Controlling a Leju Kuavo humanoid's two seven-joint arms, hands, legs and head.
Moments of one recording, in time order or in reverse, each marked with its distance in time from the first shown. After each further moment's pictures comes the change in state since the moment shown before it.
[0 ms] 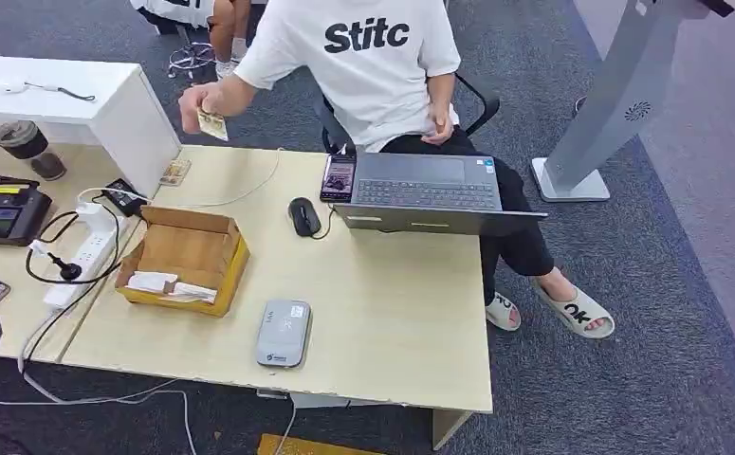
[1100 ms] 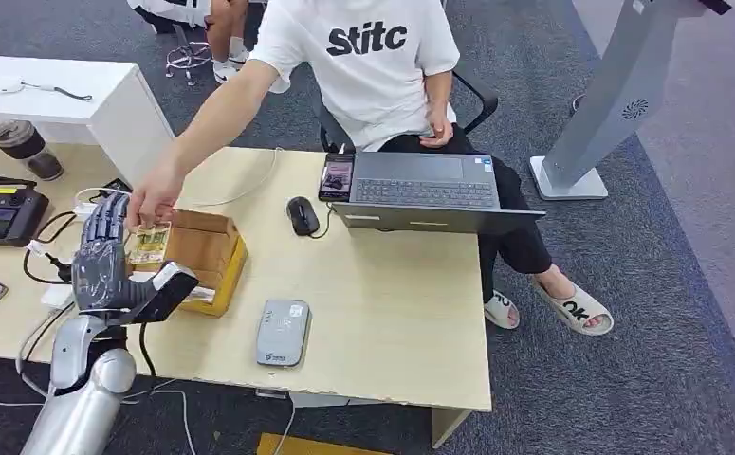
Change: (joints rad) left arm -0.253 0.035 -0.617 0.238 -0.336 0.150 0.119; right arm -0.016 -0.002 0.040 0.000 0.055 0.018 -0.006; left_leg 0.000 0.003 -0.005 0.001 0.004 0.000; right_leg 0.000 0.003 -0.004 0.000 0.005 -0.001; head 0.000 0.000
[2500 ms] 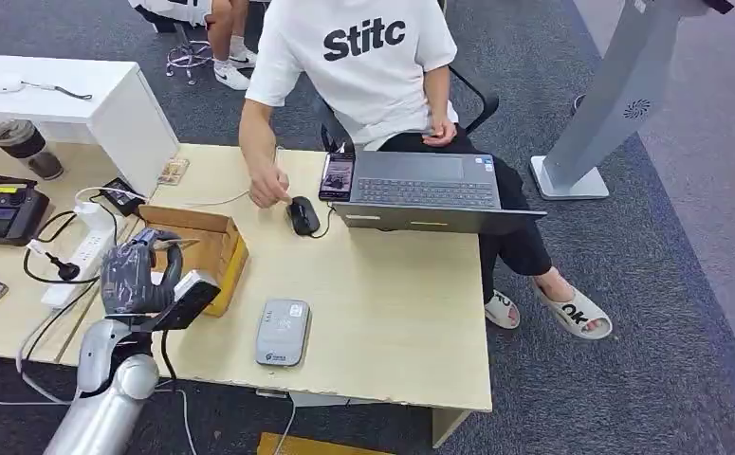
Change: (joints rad) left arm 0.011 -0.028 -0.096 -0.006 0.047 0.028 -0.014; right arm 0.001 0.000 0.001 0.000 0.000 -0.002 -0.003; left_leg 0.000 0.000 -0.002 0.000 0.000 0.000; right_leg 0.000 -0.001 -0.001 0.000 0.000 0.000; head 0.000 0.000
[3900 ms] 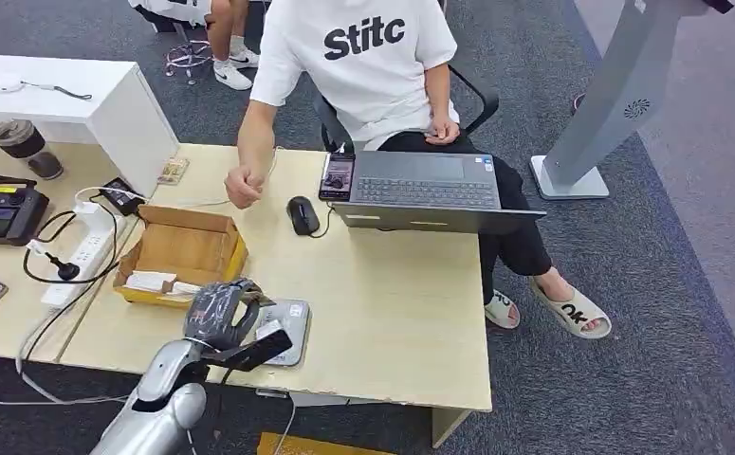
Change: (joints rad) left arm -0.011 -0.022 -0.253 0.179 -0.072 -0.160 0.060; right arm 0.000 0.005 0.000 0.000 0.037 0.015 0.007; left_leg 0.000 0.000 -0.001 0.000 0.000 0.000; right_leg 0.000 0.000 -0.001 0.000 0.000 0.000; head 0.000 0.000
